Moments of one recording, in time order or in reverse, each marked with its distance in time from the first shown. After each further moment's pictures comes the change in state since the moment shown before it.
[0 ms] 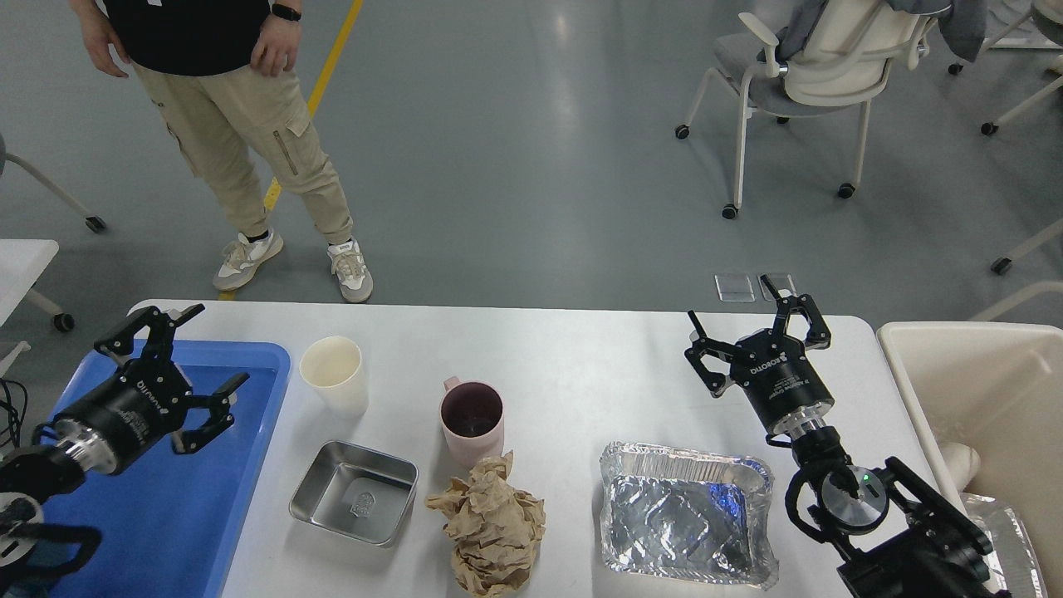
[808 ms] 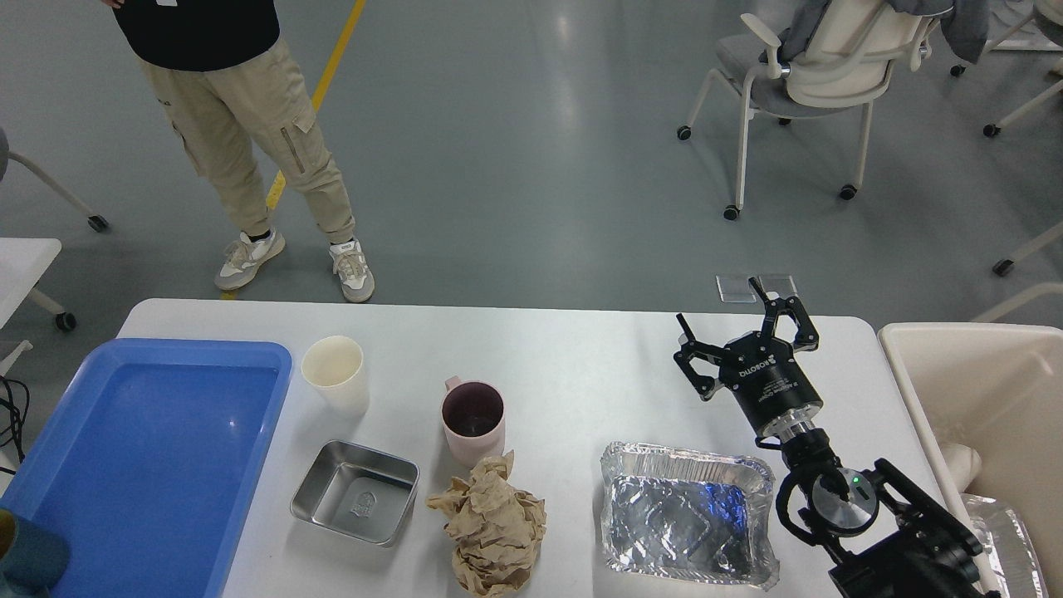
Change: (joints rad) left arm 0.101 0.763 0.049 -0.066 0.000 -0.058 -0.007; right arm 0.001 0.015 -0.017 -0.001 0.000 0.004 0.000
